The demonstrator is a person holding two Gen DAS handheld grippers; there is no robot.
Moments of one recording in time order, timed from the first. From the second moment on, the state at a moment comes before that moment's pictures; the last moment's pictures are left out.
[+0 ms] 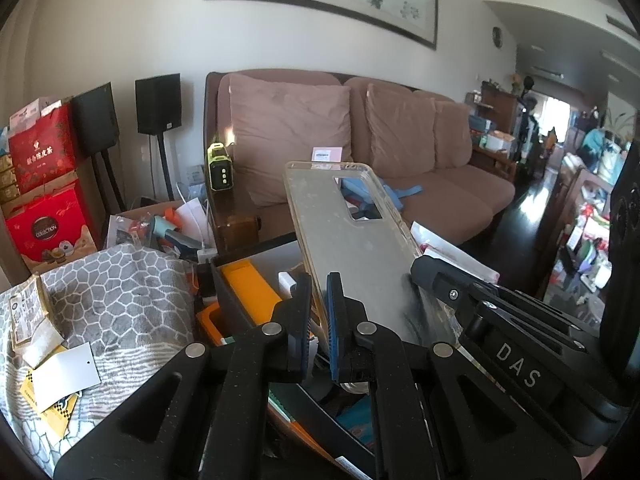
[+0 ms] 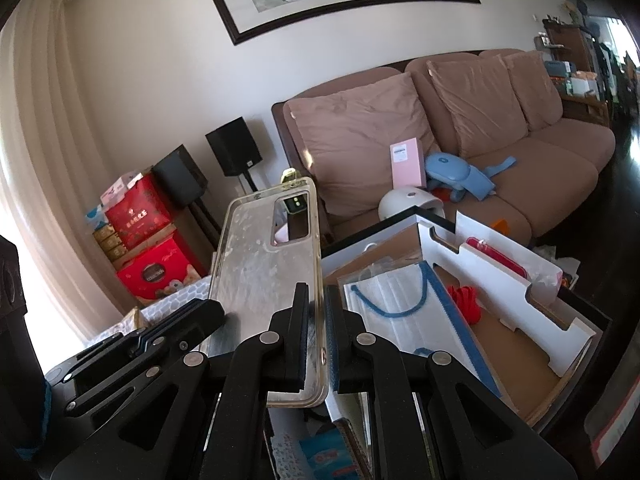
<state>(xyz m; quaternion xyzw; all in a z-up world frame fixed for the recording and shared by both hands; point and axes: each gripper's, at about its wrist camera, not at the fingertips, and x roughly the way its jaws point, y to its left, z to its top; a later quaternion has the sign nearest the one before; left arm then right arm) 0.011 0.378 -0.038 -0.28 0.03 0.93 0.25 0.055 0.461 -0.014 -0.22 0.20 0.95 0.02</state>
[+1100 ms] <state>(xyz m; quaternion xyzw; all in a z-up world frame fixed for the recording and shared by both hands) 0.018 0.406 -0.041 -0.27 0.05 0.92 0.27 0.061 0.490 -0.018 -0.22 0.22 0.95 0.04</state>
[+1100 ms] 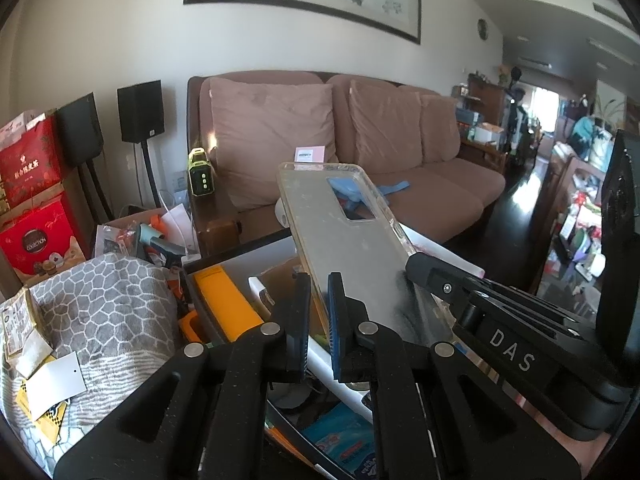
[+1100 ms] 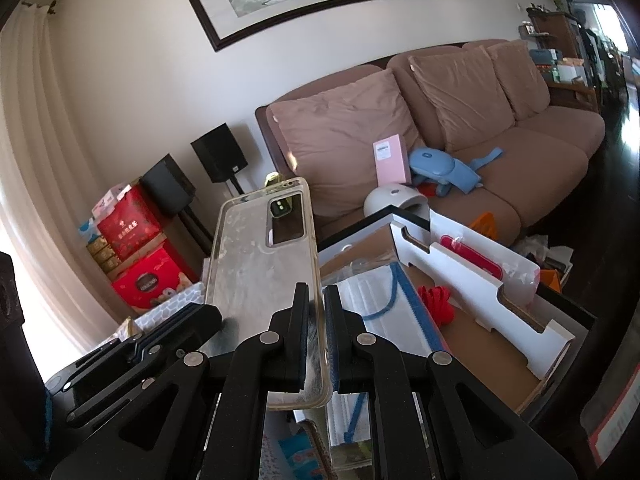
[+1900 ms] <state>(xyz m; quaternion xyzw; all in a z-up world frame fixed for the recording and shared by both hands) 0.018 0.418 -0.048 -0.28 0.06 0.92 0.28 0.061 0.502 -0.024 -0.24 0.23 0.94 0.05</state>
